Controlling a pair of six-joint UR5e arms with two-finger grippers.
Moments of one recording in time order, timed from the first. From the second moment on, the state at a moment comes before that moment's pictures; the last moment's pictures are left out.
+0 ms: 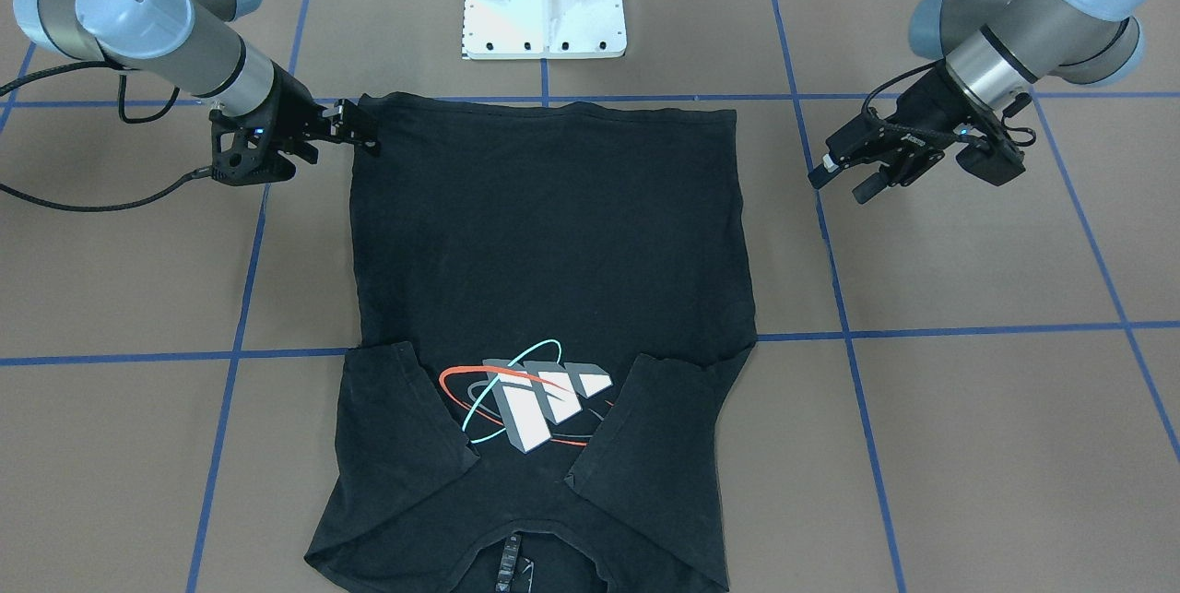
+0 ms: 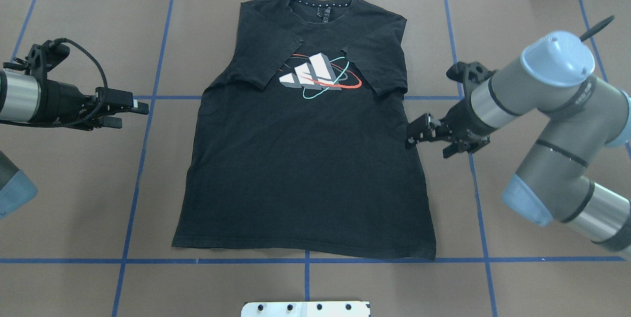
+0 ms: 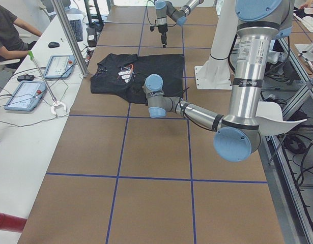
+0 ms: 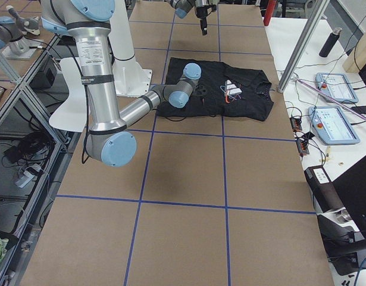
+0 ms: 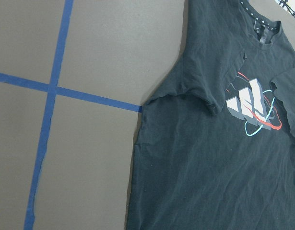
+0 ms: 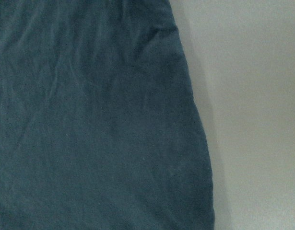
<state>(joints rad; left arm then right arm) -0.87 -1.67 -1.74 -2.65 -2.19 -1.45 0.66 -1.41 1.89 -1.16 2.28 1.26</state>
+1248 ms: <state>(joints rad) -0.79 -1.64 -1.78 -2.64 -2.15 -1.45 0.47 -1.49 1.90 -1.17 2.28 1.32</state>
